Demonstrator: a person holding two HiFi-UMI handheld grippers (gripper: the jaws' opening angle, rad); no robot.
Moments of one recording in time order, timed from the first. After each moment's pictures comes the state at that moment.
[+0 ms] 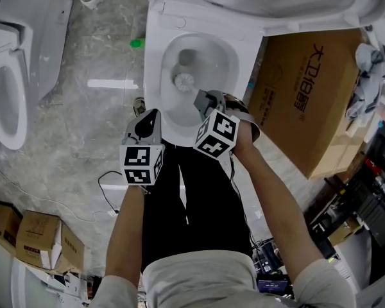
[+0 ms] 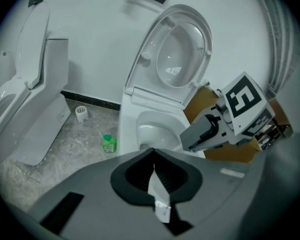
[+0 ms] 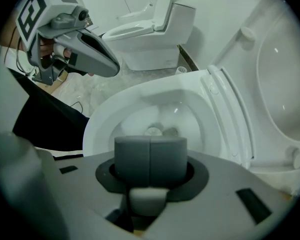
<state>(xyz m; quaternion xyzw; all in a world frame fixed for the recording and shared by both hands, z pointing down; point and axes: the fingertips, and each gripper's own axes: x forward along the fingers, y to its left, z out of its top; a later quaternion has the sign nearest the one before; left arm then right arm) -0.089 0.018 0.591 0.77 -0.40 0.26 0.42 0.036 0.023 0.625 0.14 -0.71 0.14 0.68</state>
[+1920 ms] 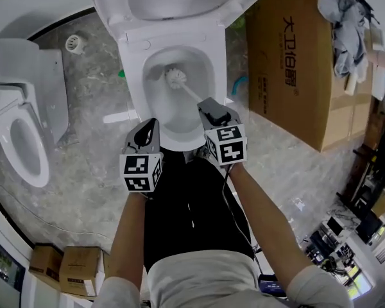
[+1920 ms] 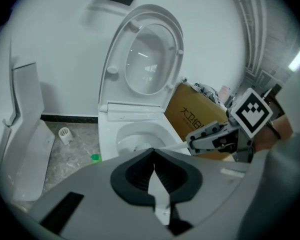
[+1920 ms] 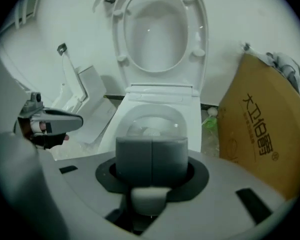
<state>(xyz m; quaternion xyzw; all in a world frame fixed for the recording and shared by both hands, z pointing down) -0.050 0.004 0.535 0.84 -0.32 0.28 0.35 0.103 0.037 0.565 0.55 -0.64 0.40 0.36</state>
